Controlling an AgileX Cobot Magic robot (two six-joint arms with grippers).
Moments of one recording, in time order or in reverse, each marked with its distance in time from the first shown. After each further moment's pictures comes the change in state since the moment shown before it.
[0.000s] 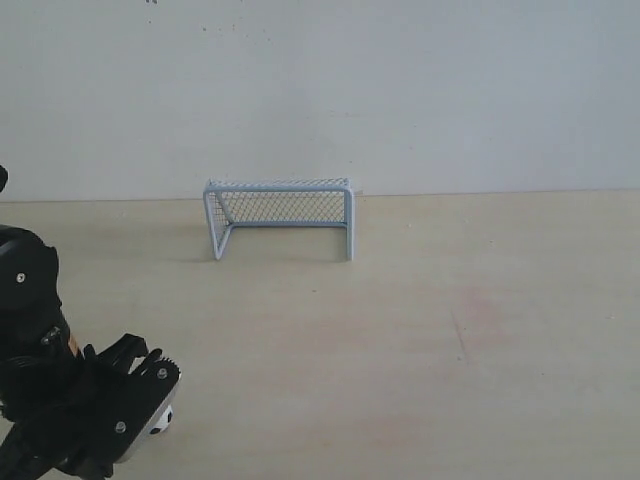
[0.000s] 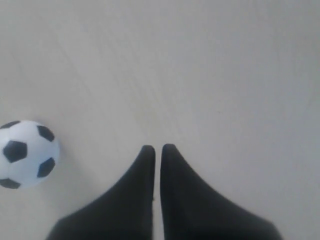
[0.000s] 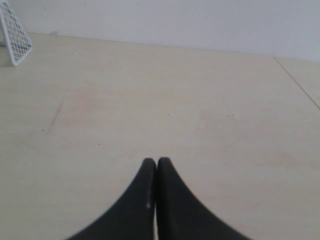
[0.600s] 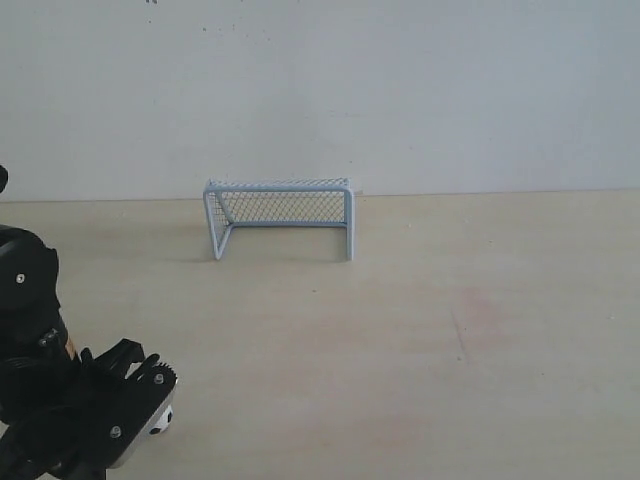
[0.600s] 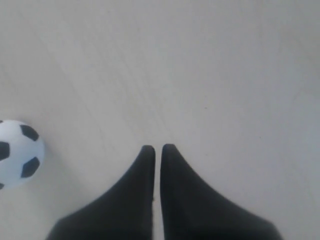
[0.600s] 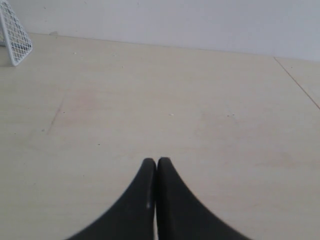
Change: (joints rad) left arm 0.000 0.000 0.000 0.012 0.030 0.000; right arm 0.000 0.000 0.000 0.000 0.000 0.000
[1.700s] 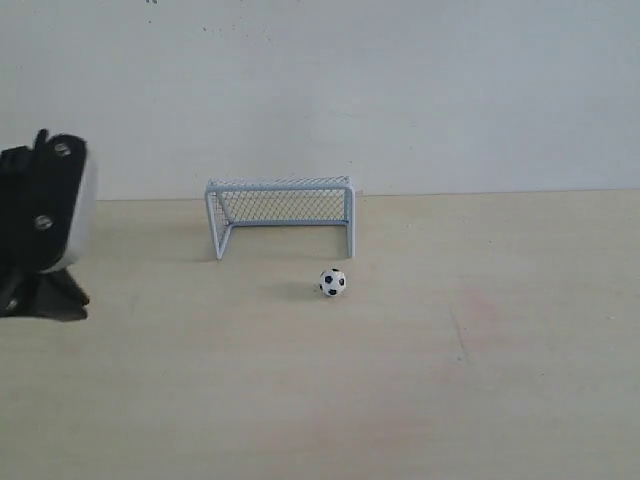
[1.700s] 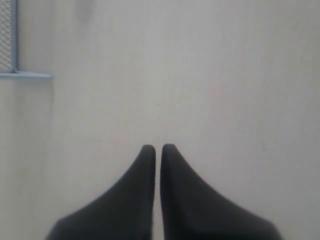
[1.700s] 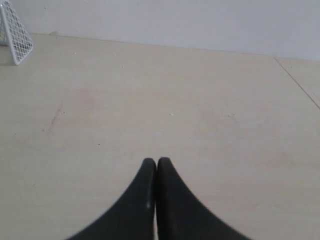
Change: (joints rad) left arm 0.019 -0.466 -0.107 -0.015 0.038 -0.384; right arm 0.000 0.000 0.000 0.000 0.000 0.000
